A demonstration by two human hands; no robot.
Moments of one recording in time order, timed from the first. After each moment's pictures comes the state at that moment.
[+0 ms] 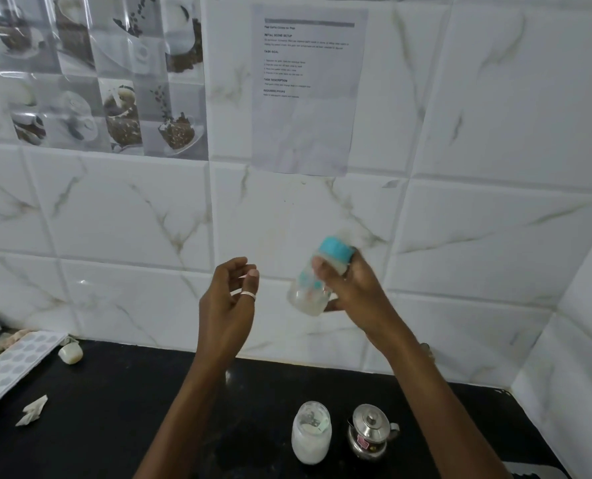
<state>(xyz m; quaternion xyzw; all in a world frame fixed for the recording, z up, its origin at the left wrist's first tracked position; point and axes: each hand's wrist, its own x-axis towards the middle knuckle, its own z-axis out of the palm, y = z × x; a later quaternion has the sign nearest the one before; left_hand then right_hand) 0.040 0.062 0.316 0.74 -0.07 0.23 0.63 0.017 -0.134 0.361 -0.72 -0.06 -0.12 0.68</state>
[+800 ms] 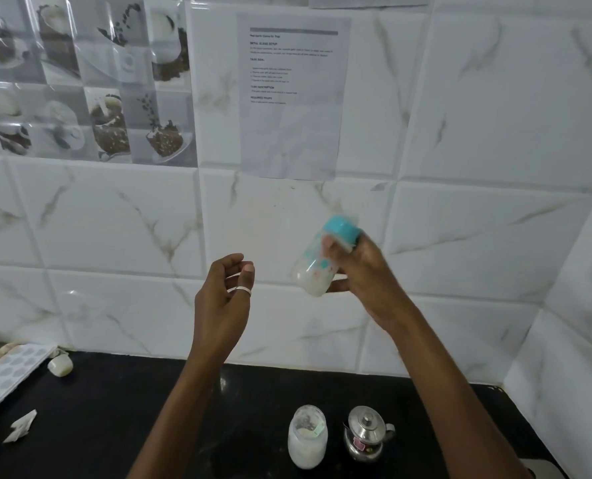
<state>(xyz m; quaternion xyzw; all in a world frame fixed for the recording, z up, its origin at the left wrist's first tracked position) 0.043 0.056 0.330 0.73 -0.07 0.22 0.64 0.019 -0.149 0.393 -0.68 -0.09 -0.13 0.72</state>
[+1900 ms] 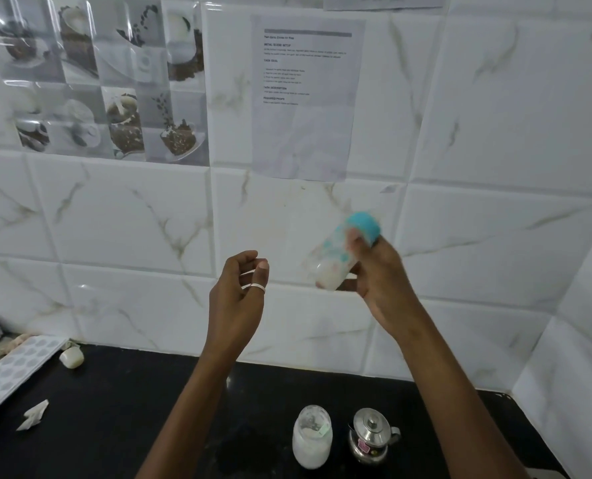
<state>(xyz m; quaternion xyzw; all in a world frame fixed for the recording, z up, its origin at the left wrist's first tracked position) 0.042 0.052 0.333 0.73 -0.08 0.21 0.65 0.011 -0.146 0.394 -0.61 -0.10 -0.14 0.78</state>
